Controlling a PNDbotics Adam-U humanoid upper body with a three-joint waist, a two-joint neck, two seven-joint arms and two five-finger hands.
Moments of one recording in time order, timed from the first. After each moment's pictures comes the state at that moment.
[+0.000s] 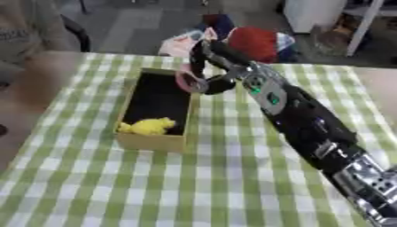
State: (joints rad) left arm -0.31 0.29 0.06 -1.92 0.15 -0.12 -0.48; right arm -0.96 -0.36 0.25 -0.92 0.65 -0.60 0.11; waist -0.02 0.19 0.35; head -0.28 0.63
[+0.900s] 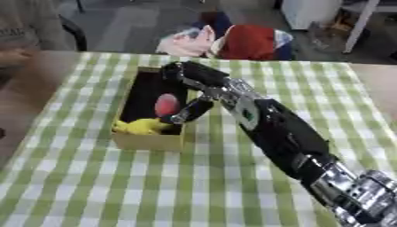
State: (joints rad) left arm -0.31 0.28 0.05 -1.92 0.15 -0.12 -0.48; right arm -0.96 -0.31 0.28 -0.92 0.81 -0.67 0.04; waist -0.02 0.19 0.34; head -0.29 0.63
